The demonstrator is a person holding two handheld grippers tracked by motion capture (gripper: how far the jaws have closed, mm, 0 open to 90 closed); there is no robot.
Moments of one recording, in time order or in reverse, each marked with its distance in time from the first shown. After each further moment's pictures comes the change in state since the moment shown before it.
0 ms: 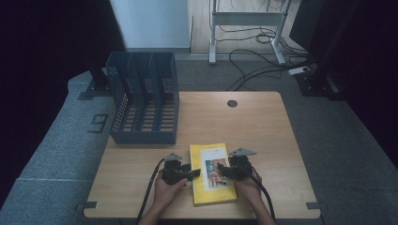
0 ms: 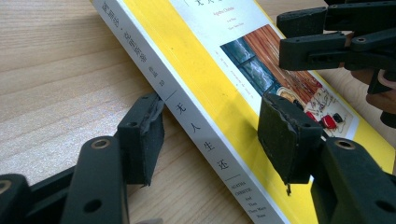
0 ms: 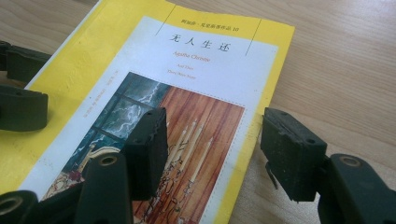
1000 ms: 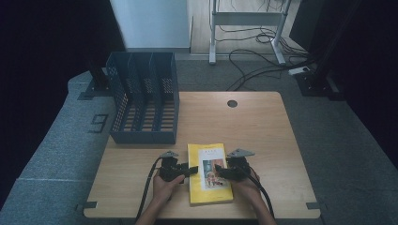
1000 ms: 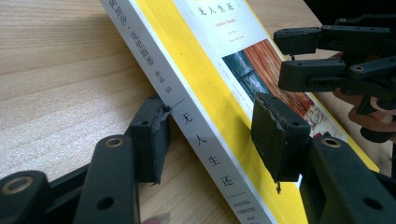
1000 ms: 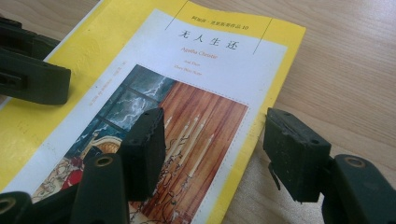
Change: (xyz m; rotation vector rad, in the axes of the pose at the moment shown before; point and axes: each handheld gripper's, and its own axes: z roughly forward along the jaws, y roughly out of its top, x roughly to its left) left arm 0.015 0.003 -0.002 -0.010 -0.056 -0.069; right arm 0.004 -0.002 0.003 -0.013 0.041 -0.040
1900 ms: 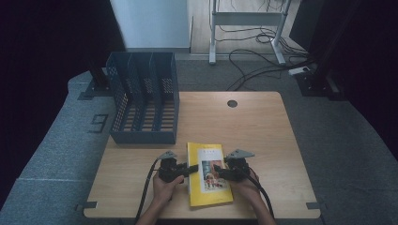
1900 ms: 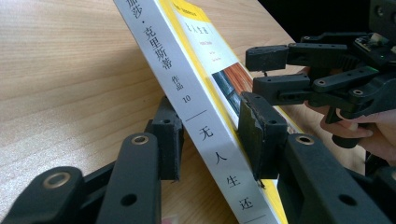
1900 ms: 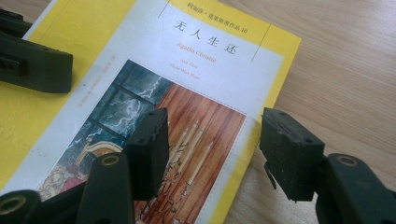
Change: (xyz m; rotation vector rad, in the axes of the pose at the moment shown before) left arm -0.009 0.000 -0.010 -0.082 -0.058 0.049; right arm 0.004 0.000 -0.003 -0.028 0.035 -0.022
